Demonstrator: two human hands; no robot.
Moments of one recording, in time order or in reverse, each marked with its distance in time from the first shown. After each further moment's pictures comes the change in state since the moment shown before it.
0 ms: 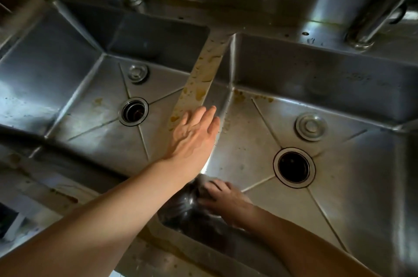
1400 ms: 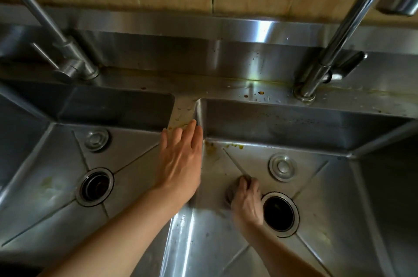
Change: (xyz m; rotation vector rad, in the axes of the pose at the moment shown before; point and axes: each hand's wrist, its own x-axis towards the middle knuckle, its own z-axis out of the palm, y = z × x) left_hand 0.080 -0.028 -0.040 -0.133 0.140 -0.038; right_hand 0.021 0.084 -0.058 0.511 0.611 1.097
